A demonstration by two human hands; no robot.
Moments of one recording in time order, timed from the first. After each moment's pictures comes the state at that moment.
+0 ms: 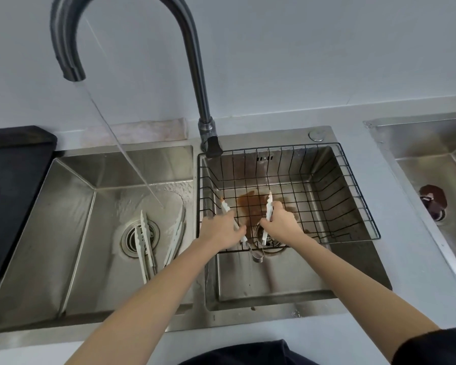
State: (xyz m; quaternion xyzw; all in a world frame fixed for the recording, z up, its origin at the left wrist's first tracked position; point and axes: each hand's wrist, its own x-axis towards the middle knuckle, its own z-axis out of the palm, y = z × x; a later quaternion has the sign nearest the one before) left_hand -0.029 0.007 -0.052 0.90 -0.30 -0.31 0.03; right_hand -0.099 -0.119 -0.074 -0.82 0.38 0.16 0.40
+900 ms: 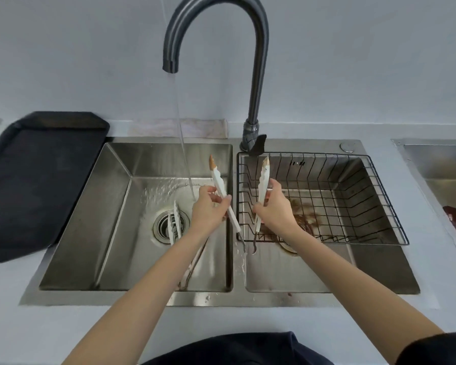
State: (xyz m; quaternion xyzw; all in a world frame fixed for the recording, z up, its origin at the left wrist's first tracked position) left_hand 0.001 0.106 -0.019 0.81 -0.05 -0.22 0.54; right_hand -0.063 -0.023 -0.020 -0.82 0.31 -0.01 0.48
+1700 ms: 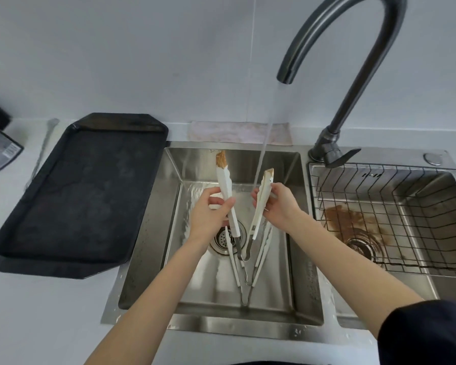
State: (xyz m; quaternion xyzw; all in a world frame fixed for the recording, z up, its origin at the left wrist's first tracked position) left_hand 0.098 0.234 -0.025 0.74 0.02 -0.21 0.64; right_hand 0.078 0.079 -0.046 -0.31 0.42 0.01 0.85
